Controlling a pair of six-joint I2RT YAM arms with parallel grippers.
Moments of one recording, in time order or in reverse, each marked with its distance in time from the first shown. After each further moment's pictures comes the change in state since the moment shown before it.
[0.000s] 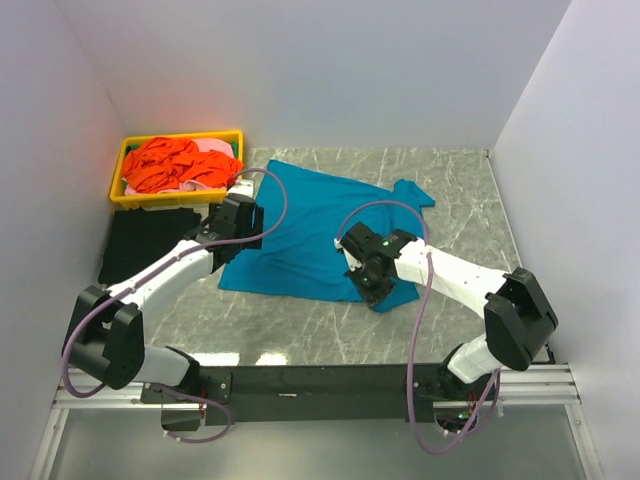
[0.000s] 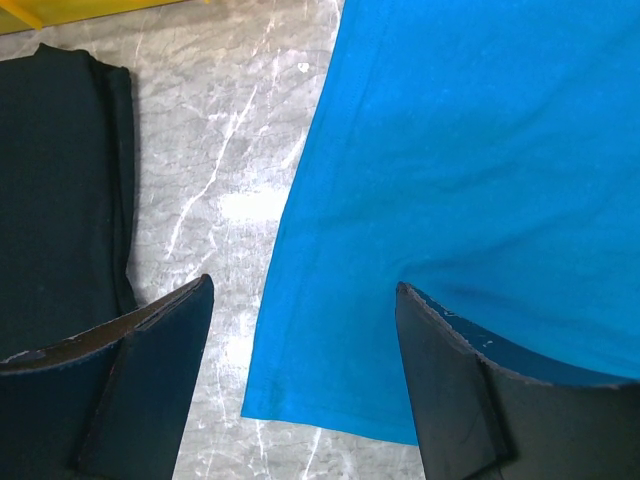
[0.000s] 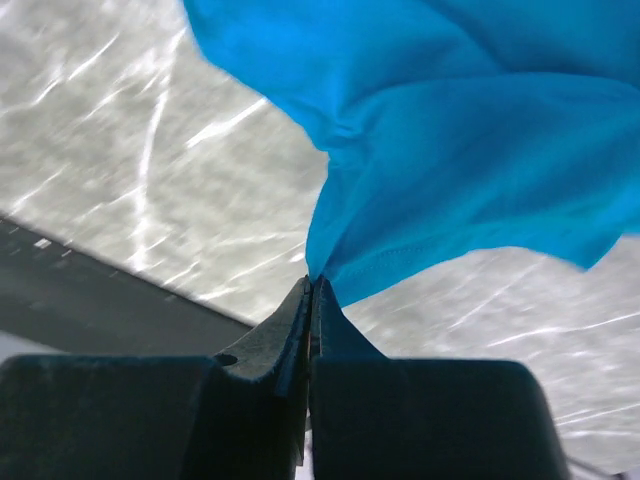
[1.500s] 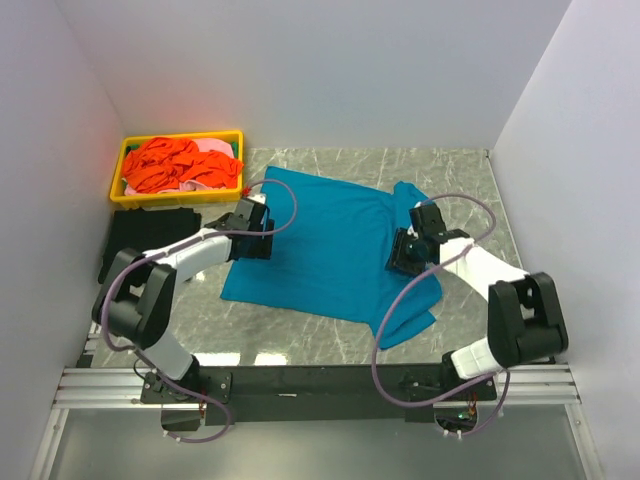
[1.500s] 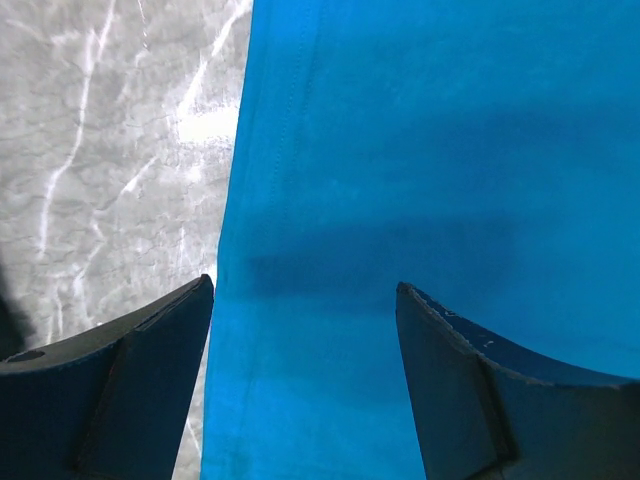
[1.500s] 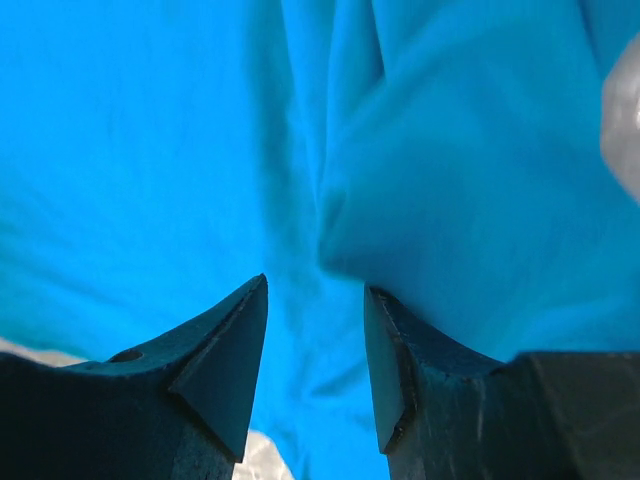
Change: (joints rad) left arm 0.020 0.232 0.031 0.000 0.143 -0.036; right arm -0.516 -0.062 -0.237 0.480 -0.113 0.349
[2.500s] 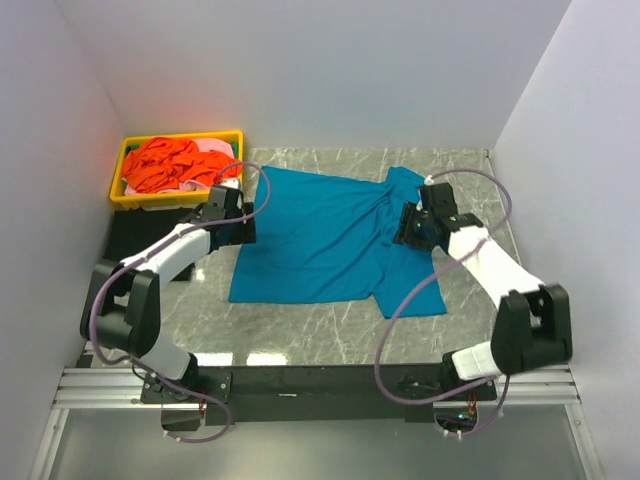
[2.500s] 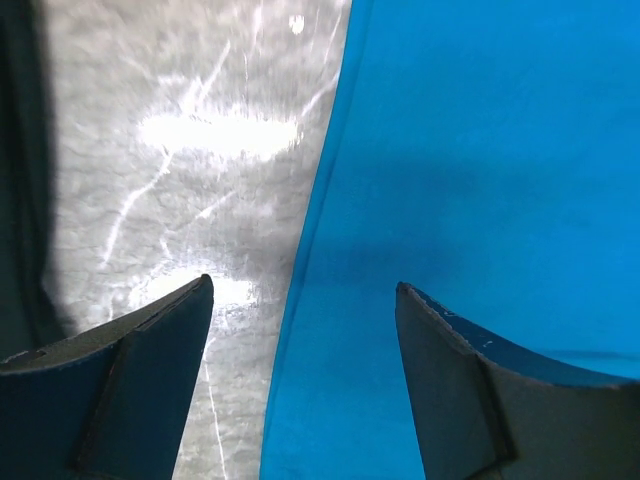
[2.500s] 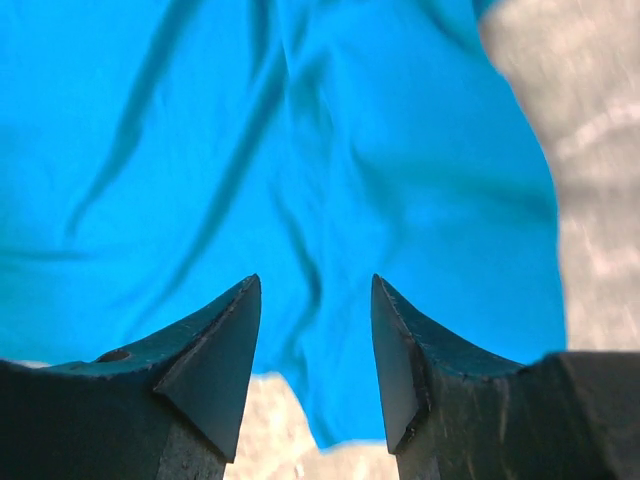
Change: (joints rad) left arm 0.153 -0.053 0.026 -0.002 0.108 -0.052; right arm -0.037 0.000 0.194 -0.057 0.076 -0.069
